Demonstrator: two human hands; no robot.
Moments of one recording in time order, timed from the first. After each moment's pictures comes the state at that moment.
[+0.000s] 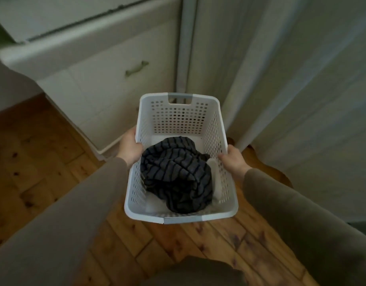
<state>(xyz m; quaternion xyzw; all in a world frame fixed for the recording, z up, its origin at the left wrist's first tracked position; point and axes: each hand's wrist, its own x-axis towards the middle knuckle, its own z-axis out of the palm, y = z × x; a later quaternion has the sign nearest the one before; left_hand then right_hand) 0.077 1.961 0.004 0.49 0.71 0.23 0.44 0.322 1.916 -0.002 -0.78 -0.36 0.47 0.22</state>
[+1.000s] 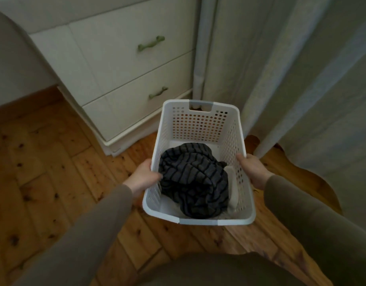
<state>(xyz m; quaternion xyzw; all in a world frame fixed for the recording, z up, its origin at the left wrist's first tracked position) 0.066 1.910 -0.111 0.46 0.68 0.16 0.54 0.332 1.917 -0.112 -0.76 -0.32 0.52 0.23</state>
